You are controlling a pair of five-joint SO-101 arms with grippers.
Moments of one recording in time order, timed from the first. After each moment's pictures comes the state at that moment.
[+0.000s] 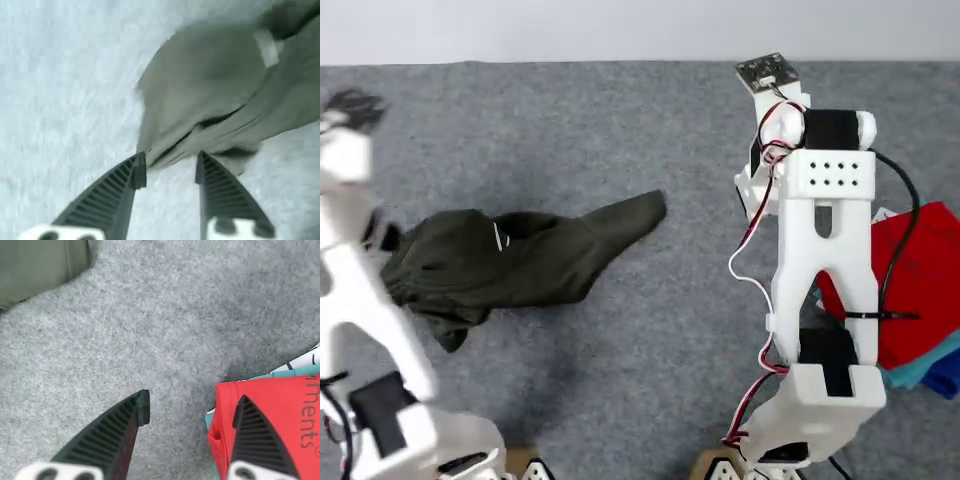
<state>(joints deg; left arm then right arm) -29.8 -2.3 -13.6 98.9 -35.6 -2.3 9.3 -26.3 100.5 17.7</state>
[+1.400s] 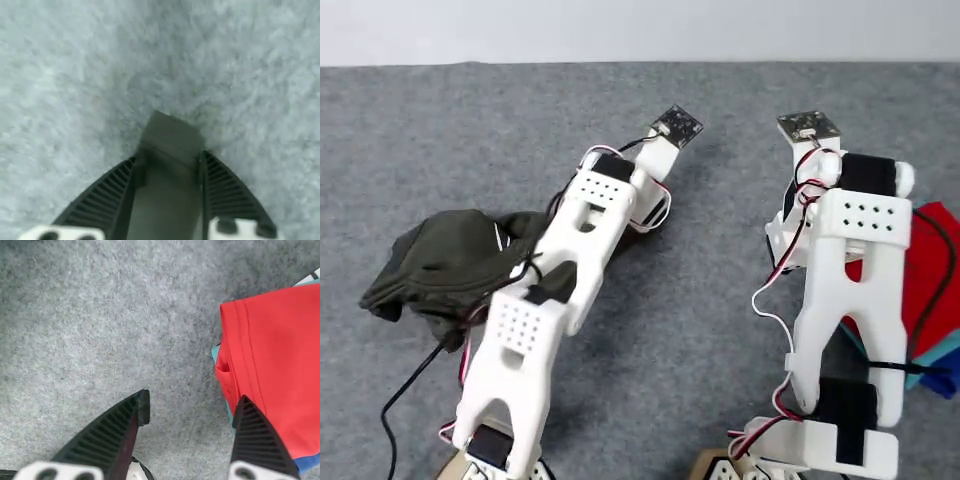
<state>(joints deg) 18.9 53.2 -41.0 72.7 -9.9 5.5 -6.0 -1.7 100.5 17.7</state>
